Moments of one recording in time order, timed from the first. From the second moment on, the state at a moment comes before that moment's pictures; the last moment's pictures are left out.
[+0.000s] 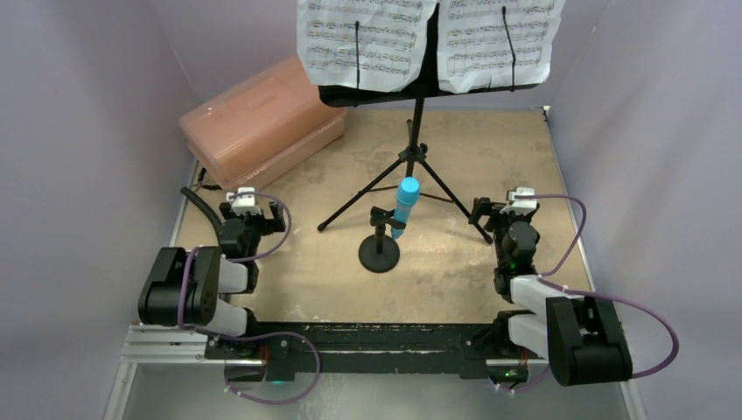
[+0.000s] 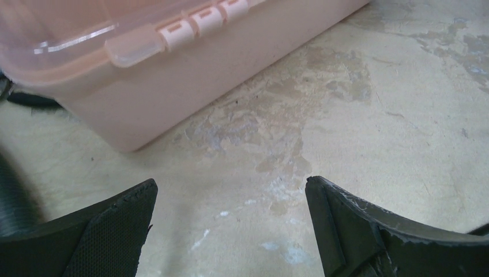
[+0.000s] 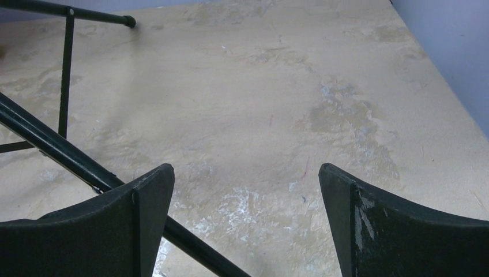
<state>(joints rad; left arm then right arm) 0.03 1.44 0.13 1.14 0.03 -0.06 0.06 1.13 0.14 0.94 0.11 0.11</state>
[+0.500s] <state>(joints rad) 0.03 1.66 0.24 1.28 0.08 -0.01 0.06 1.38 0.19 1.22 0.05 0.02</state>
